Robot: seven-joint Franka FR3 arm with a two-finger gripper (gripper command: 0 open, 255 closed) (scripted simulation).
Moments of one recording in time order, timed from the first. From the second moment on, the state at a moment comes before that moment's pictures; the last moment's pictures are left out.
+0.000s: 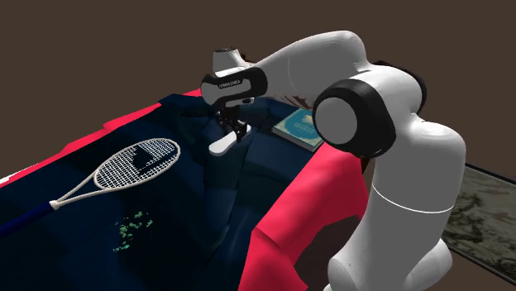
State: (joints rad) arm -0.02 0.26 0.33 -1.77 -0.08 2.03 1.31
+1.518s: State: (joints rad) arm 0.20 0.28 0.44 -1.85 -0.13 2.12 1.68
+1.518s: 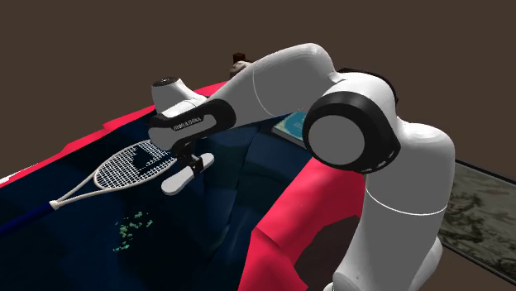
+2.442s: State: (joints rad) arm 0.21 0.33 0.43 -1.89 -0.16 2.21 1.70
